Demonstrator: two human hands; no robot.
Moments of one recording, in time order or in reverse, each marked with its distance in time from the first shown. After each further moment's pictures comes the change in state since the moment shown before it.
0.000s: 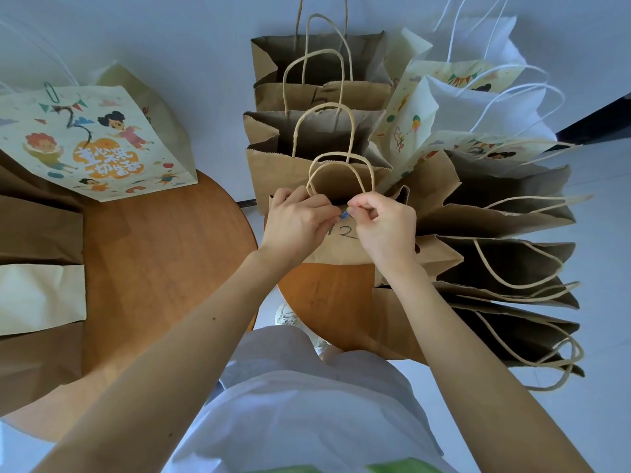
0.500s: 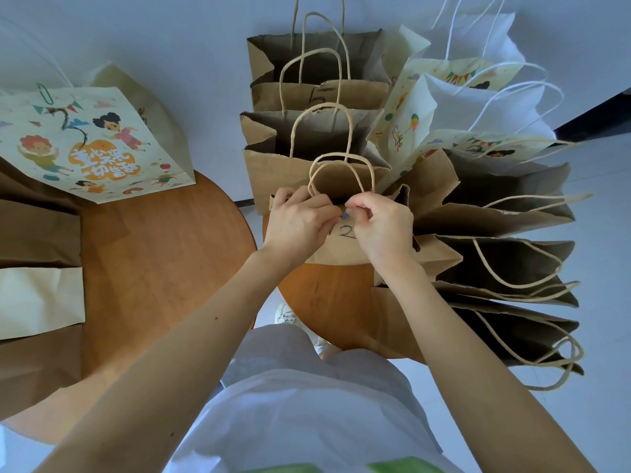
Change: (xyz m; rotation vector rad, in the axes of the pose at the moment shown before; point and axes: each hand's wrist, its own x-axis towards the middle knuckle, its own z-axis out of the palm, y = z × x) left_hand 0.003 0.004 0.001 0.029 -0.018 0.010; right_hand 0.003 -0.002 0.000 -0.069 -0.002 -0.045
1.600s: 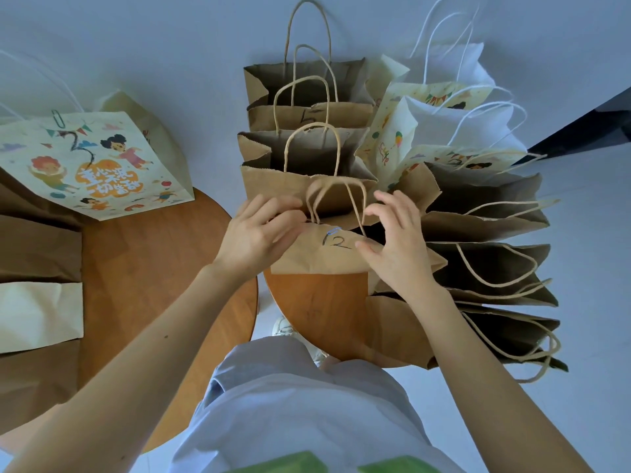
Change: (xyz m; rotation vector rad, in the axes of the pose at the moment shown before) left_hand -0.022 -0.036 -0.029 -0.040 0.201 0.200; right_hand -0.018 0.028 -0.033 -0.187 -0.093 -0.126
